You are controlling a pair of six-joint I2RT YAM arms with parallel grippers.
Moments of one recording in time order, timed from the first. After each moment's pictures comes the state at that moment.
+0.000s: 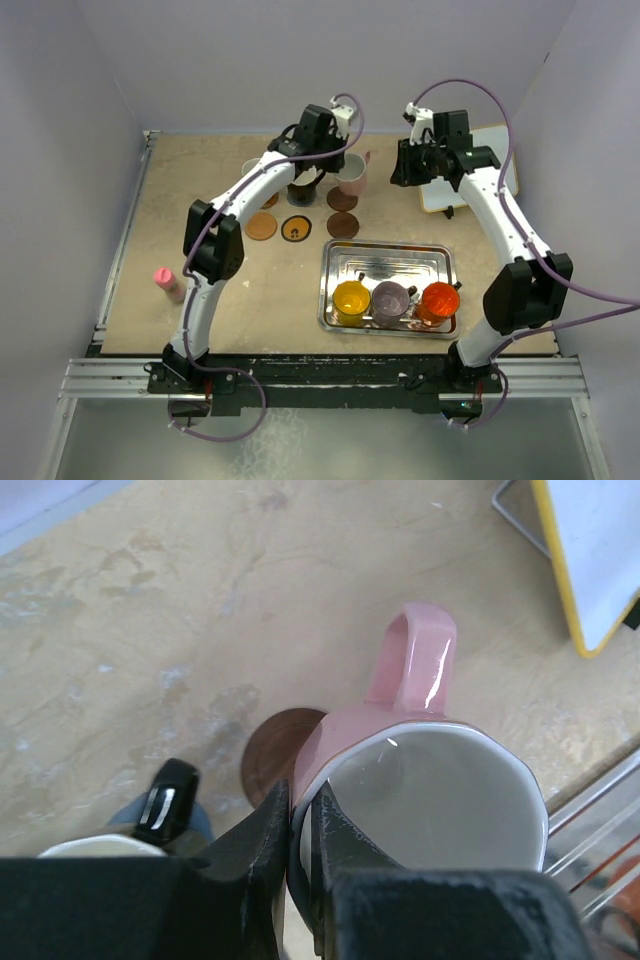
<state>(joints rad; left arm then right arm) -0.57 2.26 2.15 -0.49 0.13 -0.09 0.20 1.64 1.60 -0.72 -0.28 0.02</state>
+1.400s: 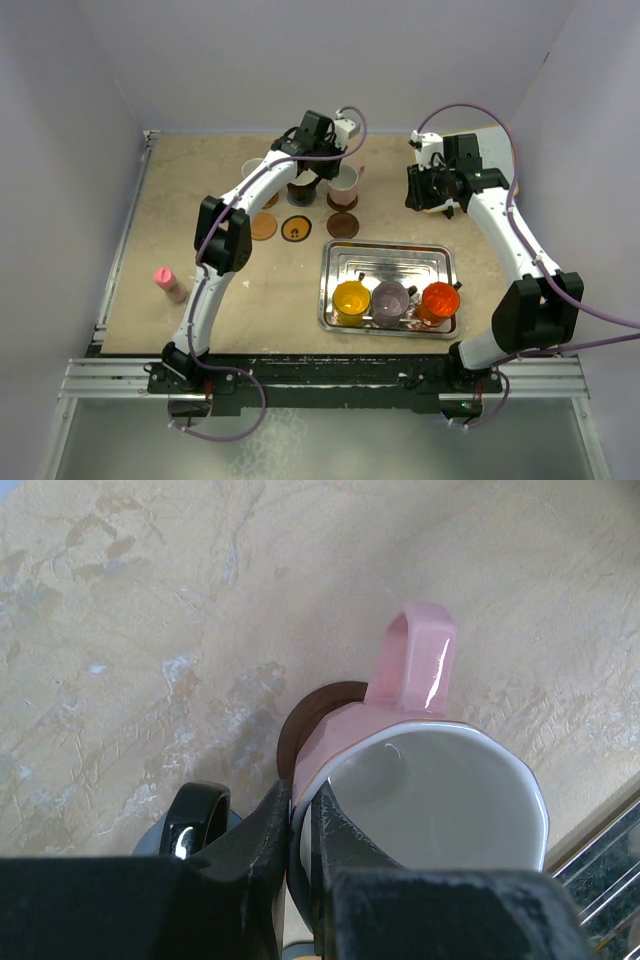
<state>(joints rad) -0.51 2.41 2.27 -0.58 0.21 0.12 0.14 1.50 1.37 -0.72 -0.26 -0.15</state>
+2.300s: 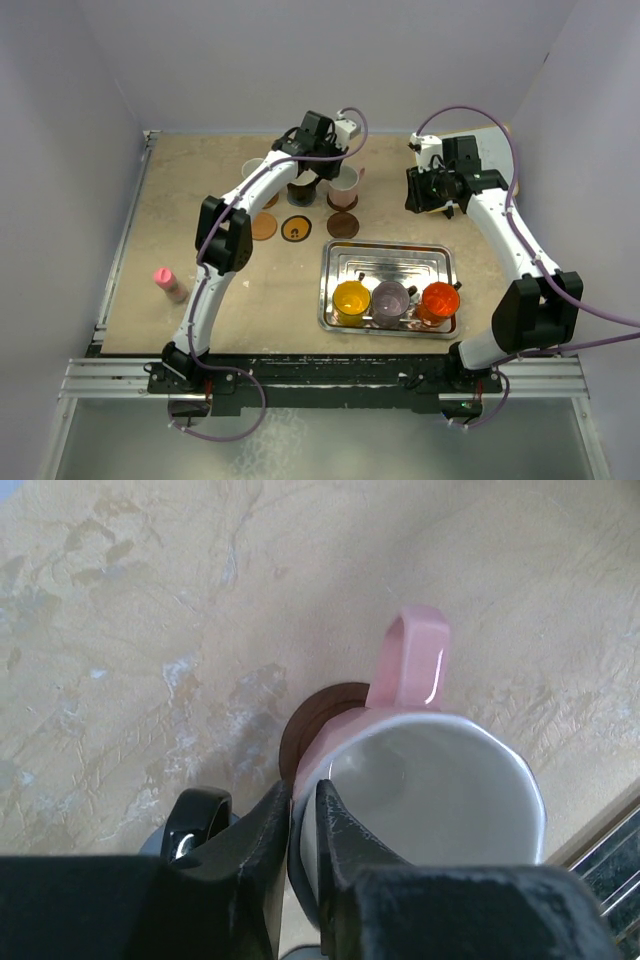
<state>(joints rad) -0.51 2.42 2.29 -0.60 0.21 0.14 0.14 1.50 1.35 -0.72 -0.25 -0.16</state>
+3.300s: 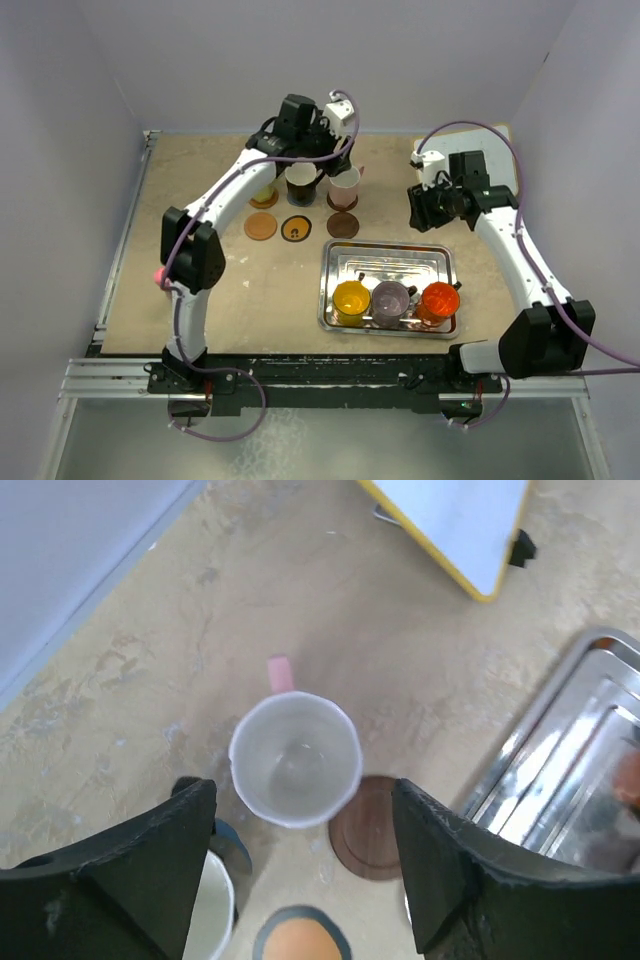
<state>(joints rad) -0.52 2.14 2.07 -0.47 0.38 0.19 0.13 1.38 1.26 -0.78 -0.25 -0.27</state>
